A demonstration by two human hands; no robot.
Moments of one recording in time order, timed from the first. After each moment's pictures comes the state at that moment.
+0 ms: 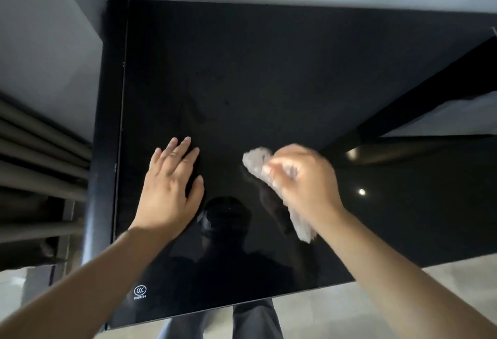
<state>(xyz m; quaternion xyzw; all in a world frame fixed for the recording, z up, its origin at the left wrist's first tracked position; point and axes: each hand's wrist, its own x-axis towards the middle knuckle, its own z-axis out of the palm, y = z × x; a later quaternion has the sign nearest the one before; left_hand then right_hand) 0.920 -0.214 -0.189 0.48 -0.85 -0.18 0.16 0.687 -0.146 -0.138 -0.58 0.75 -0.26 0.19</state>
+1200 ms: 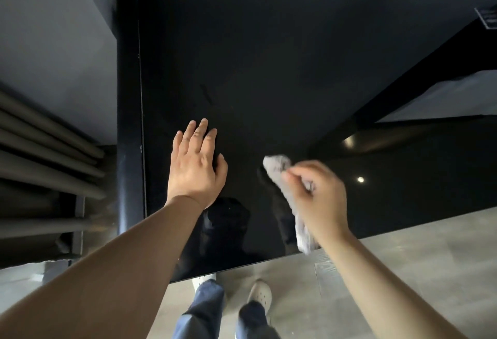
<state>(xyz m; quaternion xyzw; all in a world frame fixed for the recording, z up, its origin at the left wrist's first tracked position) 0.912 -0.205 -0.190 0.50 -0.84 -0.14 0.12 0.733 -0.074 -0.149 -0.47 0.79 -0.36 0.13</state>
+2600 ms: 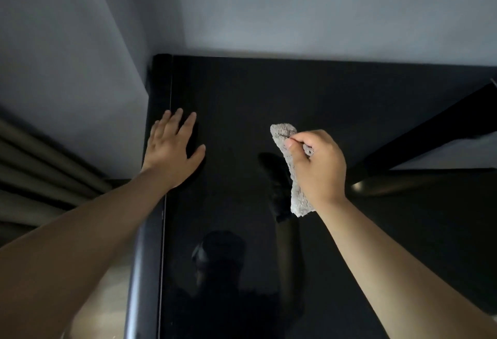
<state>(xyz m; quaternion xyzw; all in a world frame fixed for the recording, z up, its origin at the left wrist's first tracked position) 0.948 -0.375 -0.178 0.54 -0.83 -0.15 0.06 0.714 -0.251 -0.131 -0.50 0.78 -0.37 0.07</state>
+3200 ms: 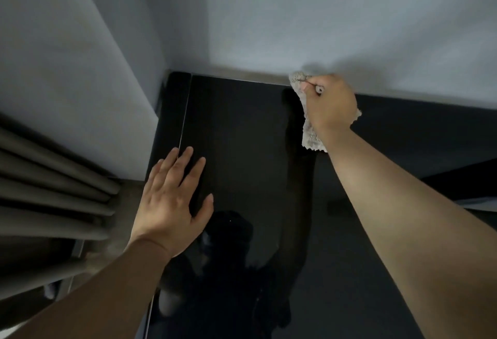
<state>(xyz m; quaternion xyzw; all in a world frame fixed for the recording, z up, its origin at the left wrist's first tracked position) 0.947 -0.387 -0.190 0.55 -0.82 -0.12 0.09 0.651 -0.498 -0.154 -0.51 0.81 -0.29 0.05</state>
